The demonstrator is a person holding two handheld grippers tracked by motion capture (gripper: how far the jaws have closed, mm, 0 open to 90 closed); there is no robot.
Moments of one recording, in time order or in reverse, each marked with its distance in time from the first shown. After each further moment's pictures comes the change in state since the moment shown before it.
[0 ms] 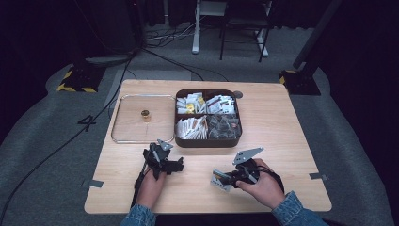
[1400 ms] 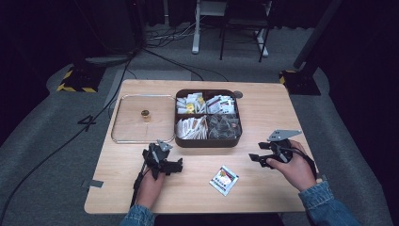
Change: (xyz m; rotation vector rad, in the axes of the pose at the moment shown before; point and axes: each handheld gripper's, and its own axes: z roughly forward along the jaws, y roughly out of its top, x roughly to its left) left arm 0.002 -0.002 -0.002 0.000 -0.012 0.013; right arm -0.075 -0.015 -0.076 -0.093 -0.332 0.056
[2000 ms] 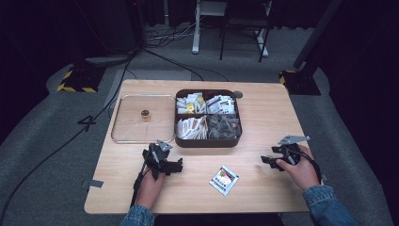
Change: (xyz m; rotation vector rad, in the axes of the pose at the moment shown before) left arm 0.000 0.000 0.000 -0.001 0.001 0.000; right arm -0.052 -0.060 0.022 0.026 -0.079 0.108
